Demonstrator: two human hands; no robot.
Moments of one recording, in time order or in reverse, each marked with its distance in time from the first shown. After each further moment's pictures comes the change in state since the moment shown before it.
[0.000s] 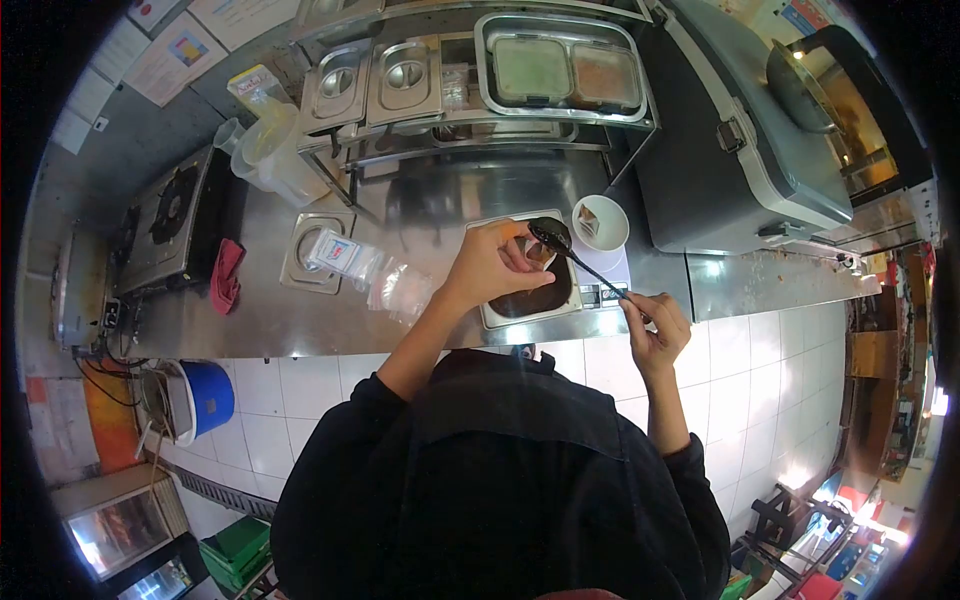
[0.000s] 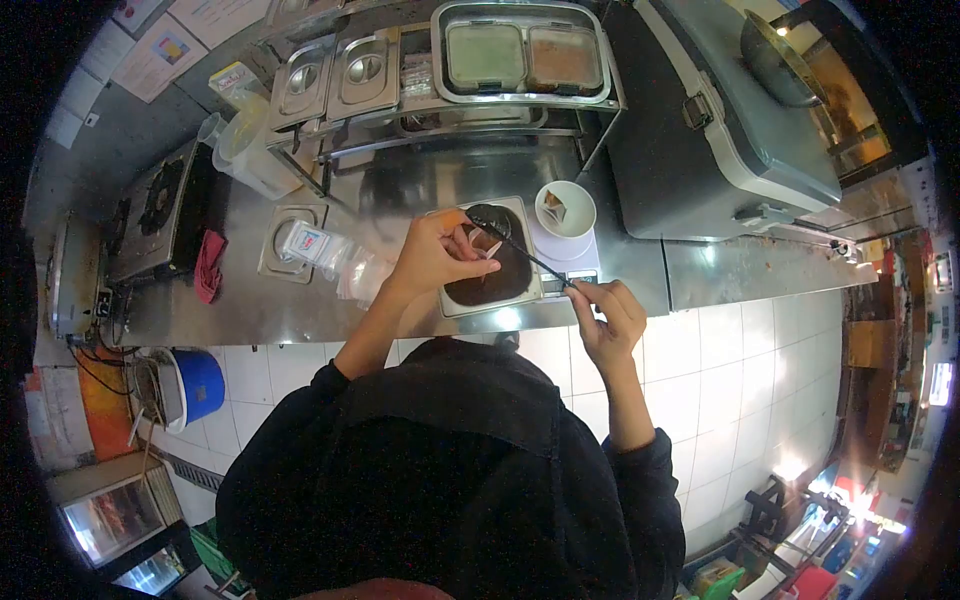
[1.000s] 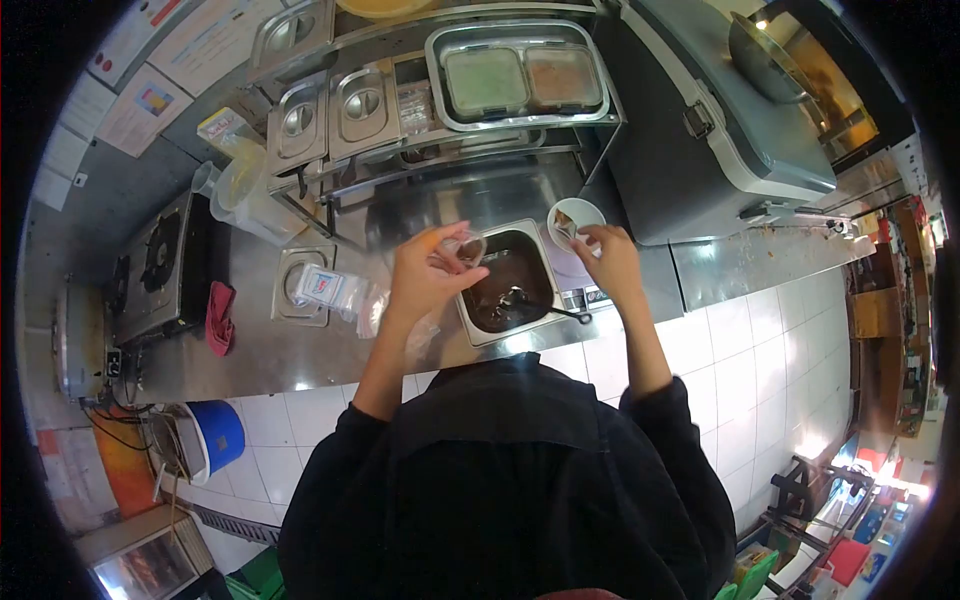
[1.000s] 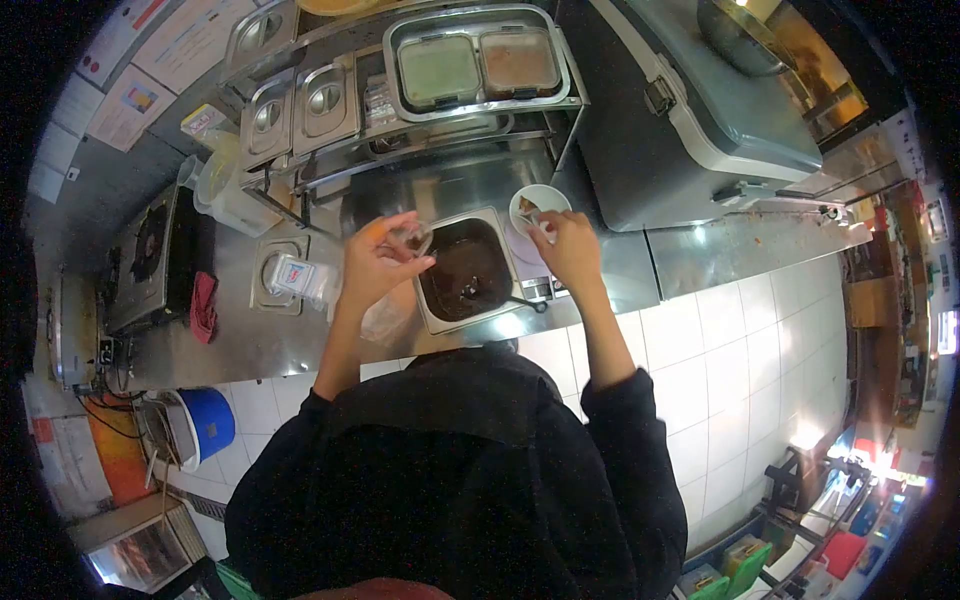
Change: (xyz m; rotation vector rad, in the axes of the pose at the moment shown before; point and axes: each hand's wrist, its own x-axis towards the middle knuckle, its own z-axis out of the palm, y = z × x) left_hand 0.000 -0.013 -0.036 0.026 0.162 0.065; right_hand 0.041 0.075 0.061 -0.166 -0.257 0.290
